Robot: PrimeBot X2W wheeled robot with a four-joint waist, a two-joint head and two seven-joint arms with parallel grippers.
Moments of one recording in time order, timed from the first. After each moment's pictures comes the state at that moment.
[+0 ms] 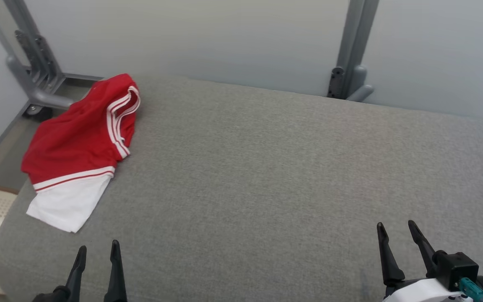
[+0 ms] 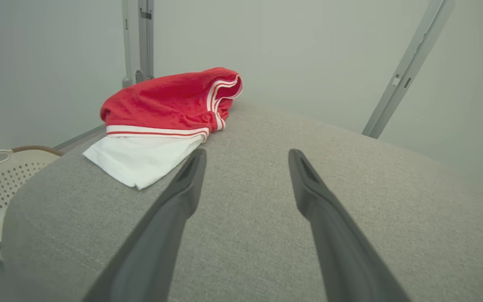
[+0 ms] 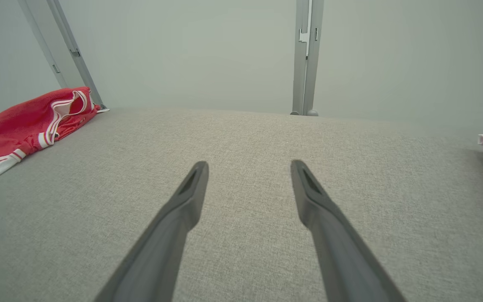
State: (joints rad) left arm 0.16 0.05 0.01 0.13 -0.30 -0.12 -0.26; right arm 0.11 -0.05 0.00 0.16 0.14 0.13 -0.26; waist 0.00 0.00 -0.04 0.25
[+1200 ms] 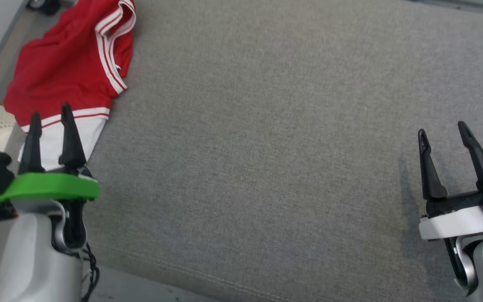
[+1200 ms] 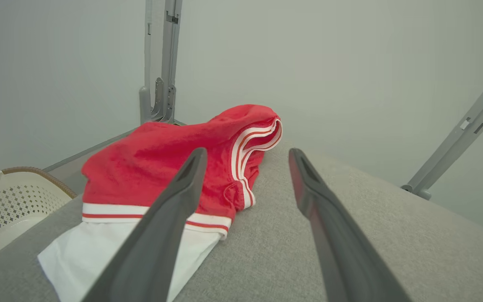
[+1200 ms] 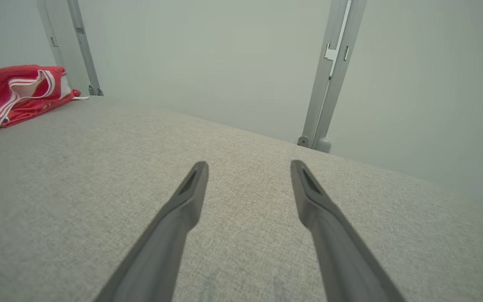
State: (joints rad) left arm -0.40 0.13 0.03 0.38 -0.55 -0.13 -0.26; right arm -0.11 -0.19 -0.06 0.00 0.02 0.13 -0.26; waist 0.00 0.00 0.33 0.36
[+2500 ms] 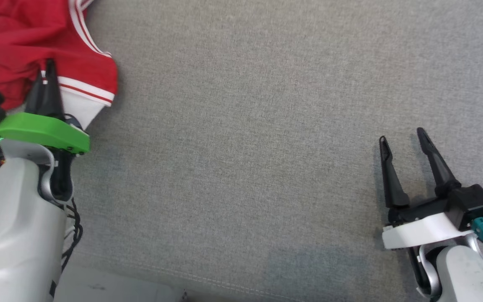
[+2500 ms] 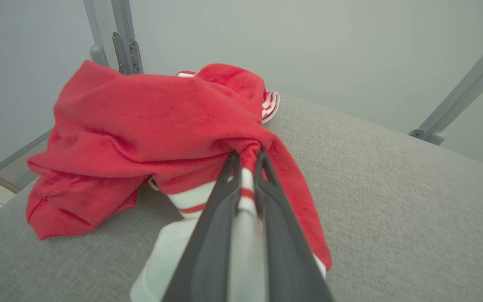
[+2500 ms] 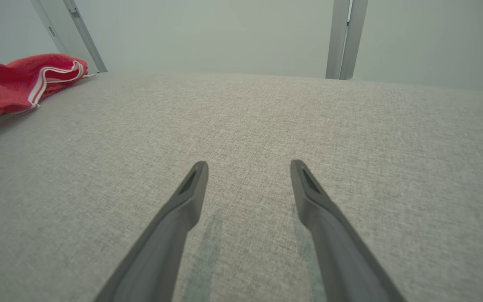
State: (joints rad) left arm -0.75 0.27 -0.16 0.76 -0.69 -0.13 -0.25; right arm -0.11 -0.12 0.02 -0.02 0.05 0.13 -0.26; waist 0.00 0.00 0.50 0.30
